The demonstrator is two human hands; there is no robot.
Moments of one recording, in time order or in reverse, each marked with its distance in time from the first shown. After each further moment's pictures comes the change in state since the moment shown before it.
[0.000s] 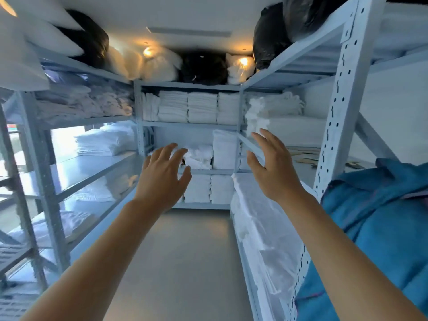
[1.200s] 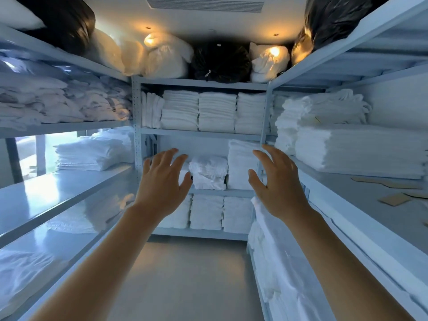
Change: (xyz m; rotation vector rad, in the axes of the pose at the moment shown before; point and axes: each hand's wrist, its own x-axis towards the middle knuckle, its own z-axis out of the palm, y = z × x) left_hand 0.357 -0.250 0.379 0.123 0.018 -0.024; right_hand 0.349 0.250 0.399 -0.140 -0.008 -0.107
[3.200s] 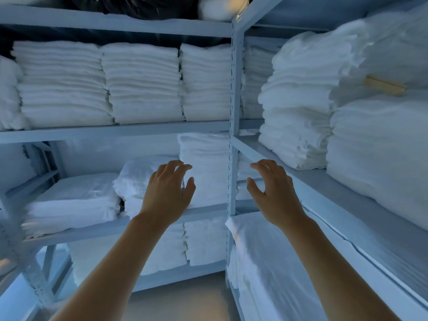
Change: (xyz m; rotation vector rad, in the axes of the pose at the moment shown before) left_hand 0.526 -0.030 0.691 -0.352 -0.167 0.131; right_hand 0.374 0.494 0.489 -0.059 -0.098 0.369
